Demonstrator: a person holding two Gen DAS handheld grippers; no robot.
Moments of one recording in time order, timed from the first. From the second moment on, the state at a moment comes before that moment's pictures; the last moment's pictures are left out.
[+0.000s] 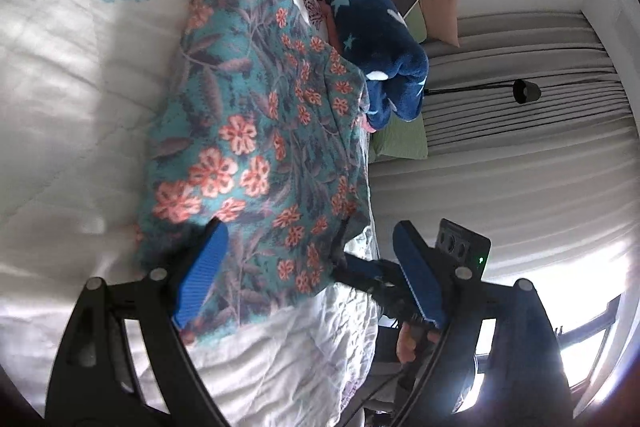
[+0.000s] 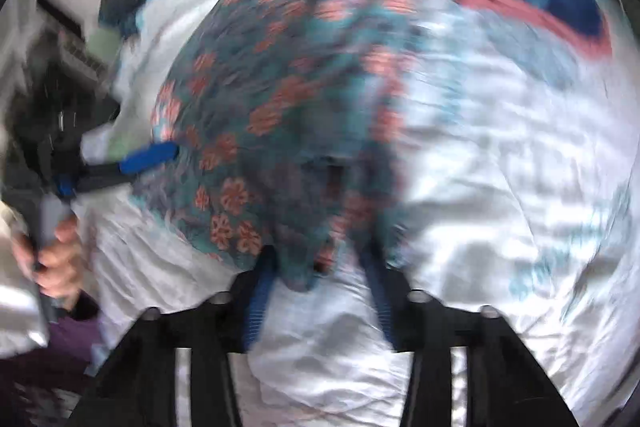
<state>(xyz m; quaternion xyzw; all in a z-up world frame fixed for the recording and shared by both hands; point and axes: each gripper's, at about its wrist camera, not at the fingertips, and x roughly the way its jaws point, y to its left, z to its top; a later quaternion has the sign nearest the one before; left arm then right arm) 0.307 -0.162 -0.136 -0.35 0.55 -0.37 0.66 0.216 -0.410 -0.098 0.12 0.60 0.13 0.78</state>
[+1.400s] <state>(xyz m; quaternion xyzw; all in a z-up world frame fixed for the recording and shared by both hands) 0.354 -0.178 -0.158 -0.32 0.60 -0.36 0.64 0.384 -0.447 -0.136 0.35 0.53 0.22 0.74</state>
